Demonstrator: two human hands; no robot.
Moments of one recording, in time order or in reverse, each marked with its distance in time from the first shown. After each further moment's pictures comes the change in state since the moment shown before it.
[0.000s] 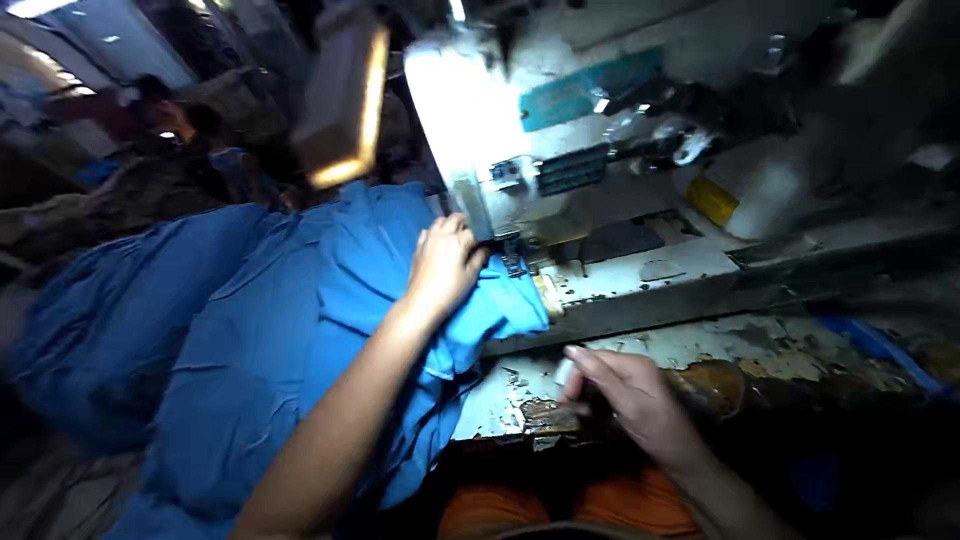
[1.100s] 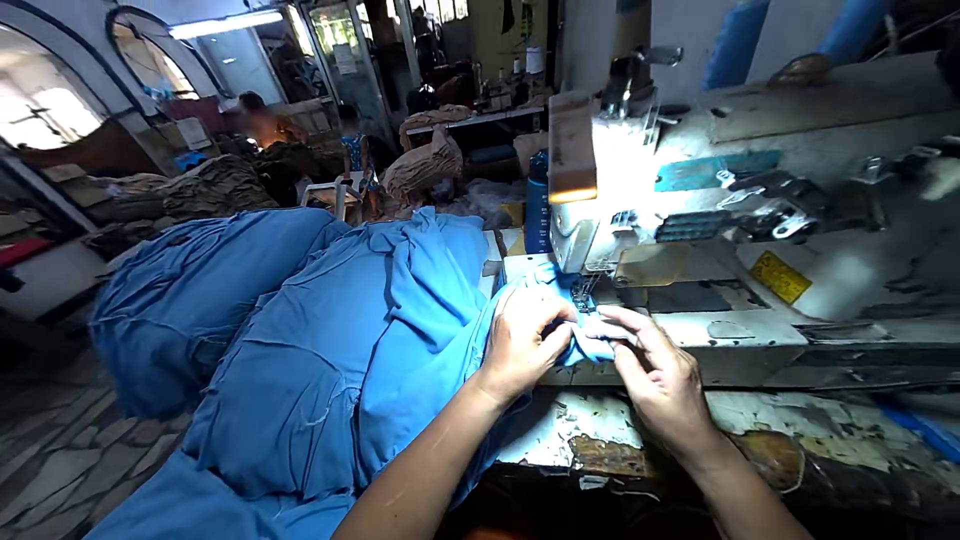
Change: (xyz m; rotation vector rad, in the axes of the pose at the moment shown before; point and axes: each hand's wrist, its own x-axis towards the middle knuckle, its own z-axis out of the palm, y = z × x) left_hand -0.058 0.016 0.025 -0.467 0.328 0.138; right_hand 0.058 -0.003 0.019 -0.595 0.193 -0.444
